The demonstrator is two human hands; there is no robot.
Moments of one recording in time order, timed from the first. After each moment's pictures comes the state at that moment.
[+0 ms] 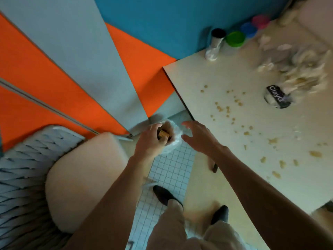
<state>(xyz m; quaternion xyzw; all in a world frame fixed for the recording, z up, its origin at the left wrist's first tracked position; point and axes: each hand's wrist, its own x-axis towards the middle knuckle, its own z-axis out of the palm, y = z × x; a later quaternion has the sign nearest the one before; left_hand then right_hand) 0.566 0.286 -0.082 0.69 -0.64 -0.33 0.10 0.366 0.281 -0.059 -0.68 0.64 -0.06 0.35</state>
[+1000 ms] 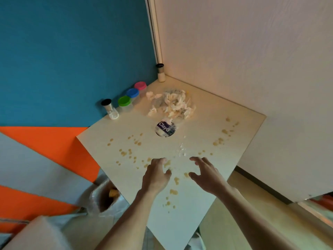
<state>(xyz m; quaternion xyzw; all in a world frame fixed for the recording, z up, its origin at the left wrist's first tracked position) 0.168 0.377 -0.038 0.56 -0.77 -0.30 0.05 -0.018 0.469 -0.020 -0.53 0.77 -0.18 0.30</state>
